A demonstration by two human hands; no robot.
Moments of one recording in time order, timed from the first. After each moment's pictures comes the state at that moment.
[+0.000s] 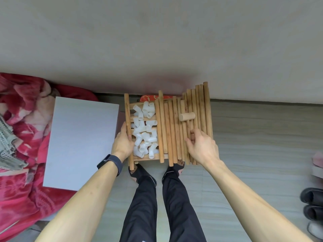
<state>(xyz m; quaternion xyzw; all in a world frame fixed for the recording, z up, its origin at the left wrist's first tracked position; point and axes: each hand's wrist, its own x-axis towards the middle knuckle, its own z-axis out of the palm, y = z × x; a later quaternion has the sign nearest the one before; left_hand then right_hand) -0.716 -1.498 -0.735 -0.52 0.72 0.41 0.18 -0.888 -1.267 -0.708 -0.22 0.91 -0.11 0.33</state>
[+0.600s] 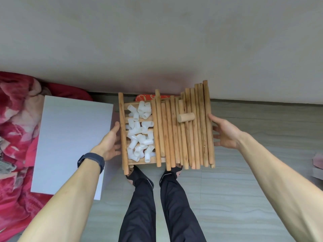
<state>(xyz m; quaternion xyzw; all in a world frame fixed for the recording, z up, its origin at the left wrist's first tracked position) -0.716 -1.536 -0.759 -0.63 0.34 0.68 0.18 -1.002 -1.235 -0.747 0.20 0.63 -0.41 0.63</state>
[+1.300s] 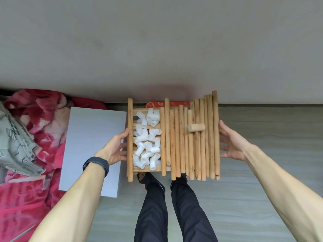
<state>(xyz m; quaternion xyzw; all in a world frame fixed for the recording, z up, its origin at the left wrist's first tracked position) -0.702 -1.540 -0.689 -0.64 0.34 0.67 0.18 -0.968 -1.205 -0.707 0.24 0.58 -0.46 0.62</state>
